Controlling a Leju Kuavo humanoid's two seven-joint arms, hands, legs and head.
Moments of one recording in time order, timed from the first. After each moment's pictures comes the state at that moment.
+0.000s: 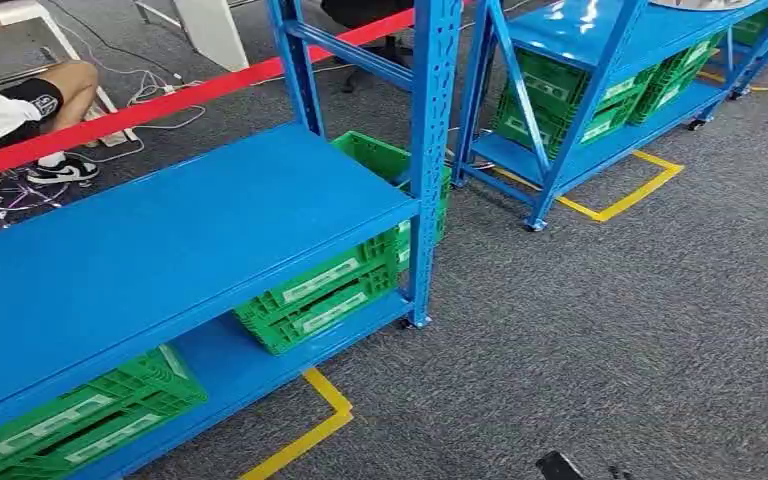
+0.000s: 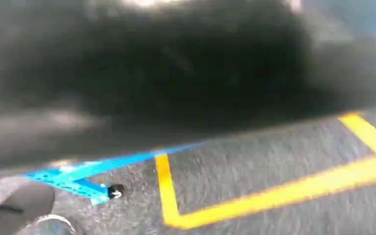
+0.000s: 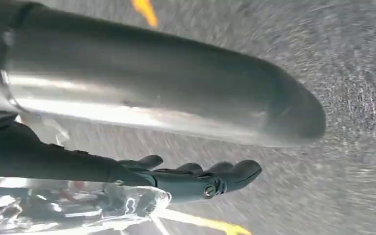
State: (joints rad) left arm 0.26 0.26 -0.56 -0.77 -0.81 0.19 -0.22; right arm -0.04 0.01 -0.23 -0.24 0.80 -0.52 -0.10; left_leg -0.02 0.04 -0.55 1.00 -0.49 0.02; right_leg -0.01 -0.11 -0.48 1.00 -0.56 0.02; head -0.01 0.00
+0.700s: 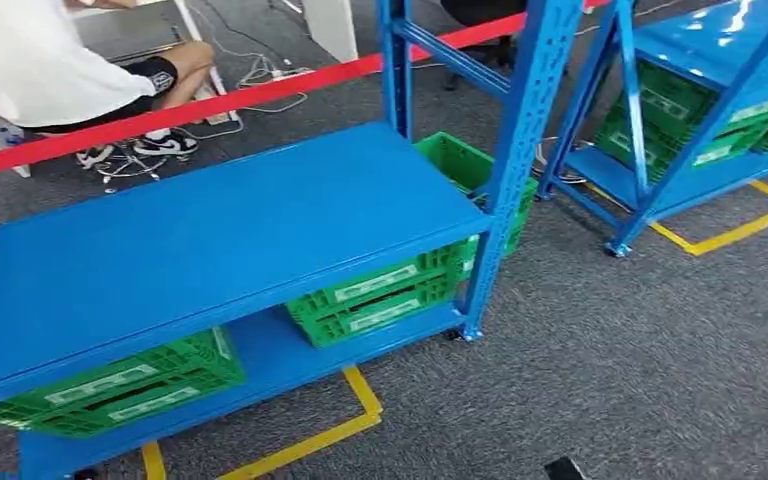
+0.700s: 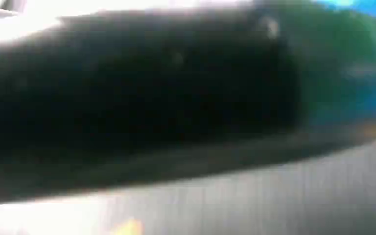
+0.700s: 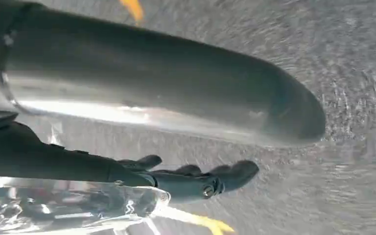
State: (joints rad) left arm 0.40 0.06 -0.61 -1.04 0.19 0.58 0.41; right arm 0.01 0.07 -0.37 -0.25 0.98 -0.58 0.03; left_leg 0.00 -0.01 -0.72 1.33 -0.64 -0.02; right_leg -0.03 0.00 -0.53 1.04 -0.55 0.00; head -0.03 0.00
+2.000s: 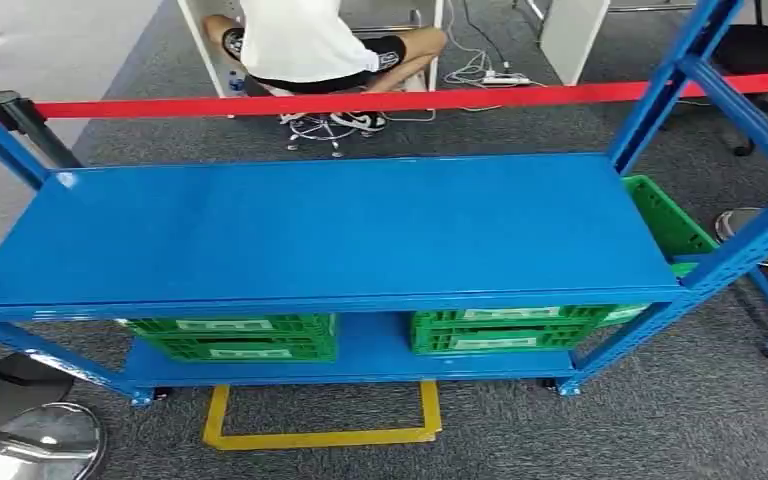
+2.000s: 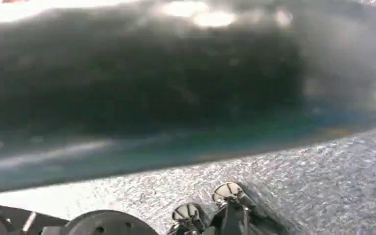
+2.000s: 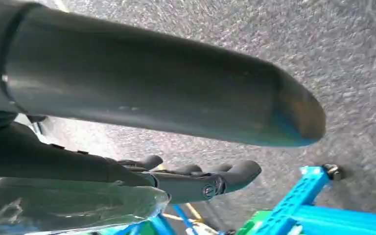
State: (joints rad) left arm 0.42 -0.34 0.40 -1.17 0.12 0.42 0.42; right arm 0.01 0.08 0.07 -0.20 1.35 -0.44 0.13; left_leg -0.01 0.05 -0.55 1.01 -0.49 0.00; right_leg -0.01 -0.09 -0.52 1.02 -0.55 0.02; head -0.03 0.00
